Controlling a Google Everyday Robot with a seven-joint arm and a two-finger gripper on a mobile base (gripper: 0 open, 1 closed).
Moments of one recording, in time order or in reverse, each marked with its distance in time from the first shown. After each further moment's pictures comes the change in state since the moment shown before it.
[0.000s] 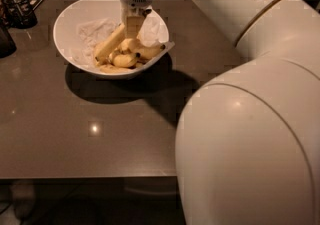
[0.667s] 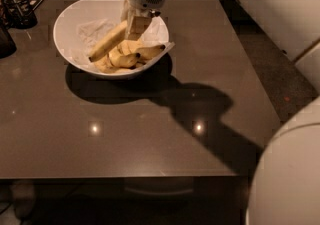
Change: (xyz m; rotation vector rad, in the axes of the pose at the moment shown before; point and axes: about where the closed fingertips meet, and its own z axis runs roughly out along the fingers) arm -0.004 0.032 -0.037 0.089 -0.170 -0.025
